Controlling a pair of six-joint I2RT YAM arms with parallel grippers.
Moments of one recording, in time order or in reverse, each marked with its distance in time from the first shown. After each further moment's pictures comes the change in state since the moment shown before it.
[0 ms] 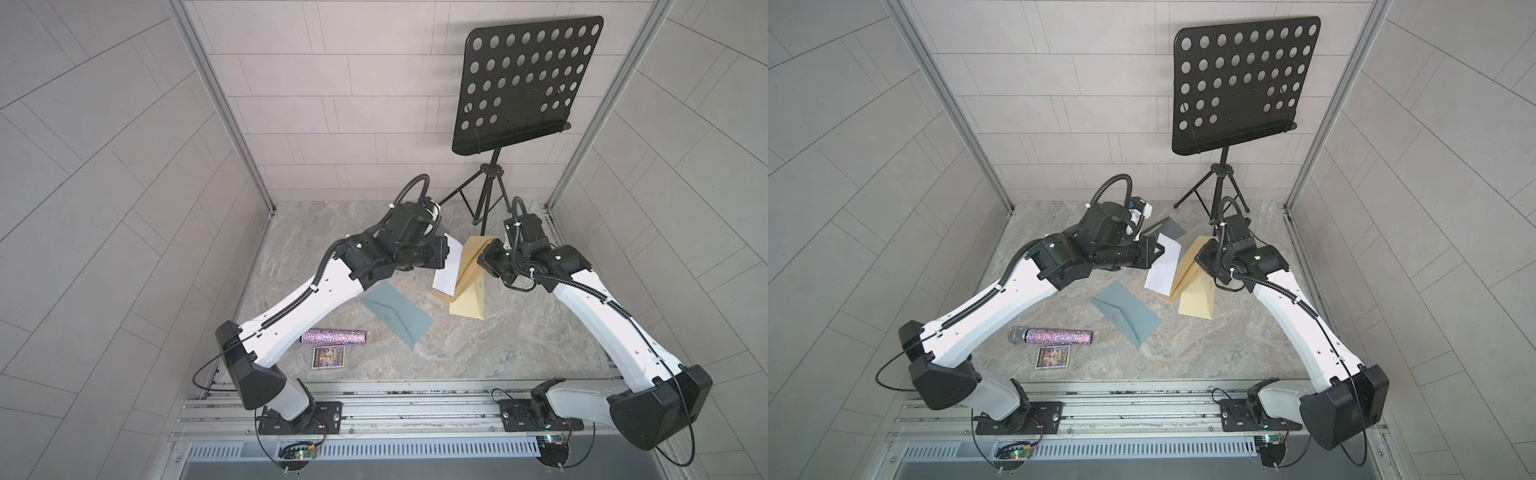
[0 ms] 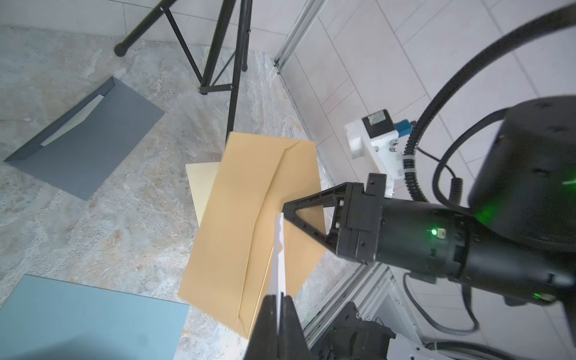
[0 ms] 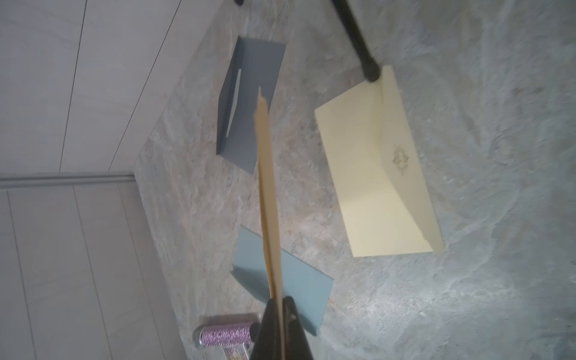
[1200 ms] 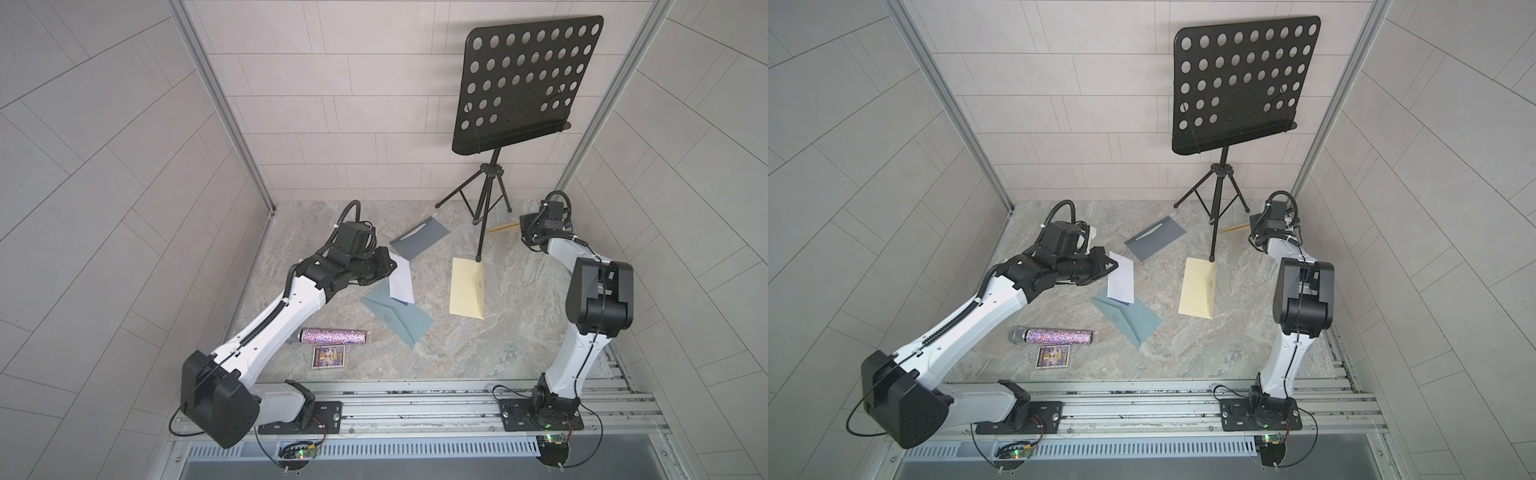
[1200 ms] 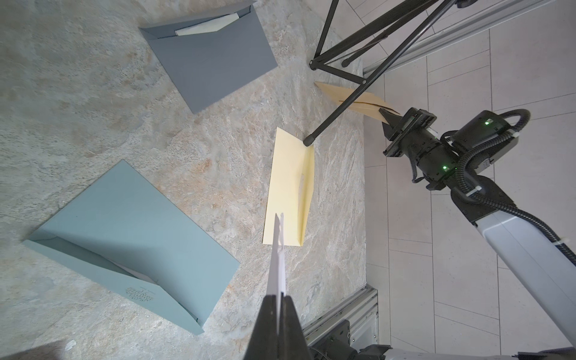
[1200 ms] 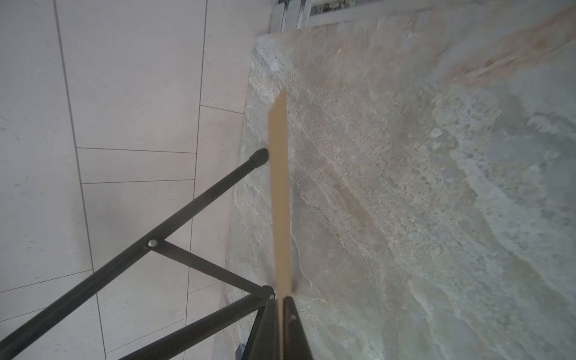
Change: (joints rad) left arm 0.319 -0.208 -0.500 0.121 0.208 -0.172; right arm -0.492 0.698 0.099 0.809 0.008 0.255
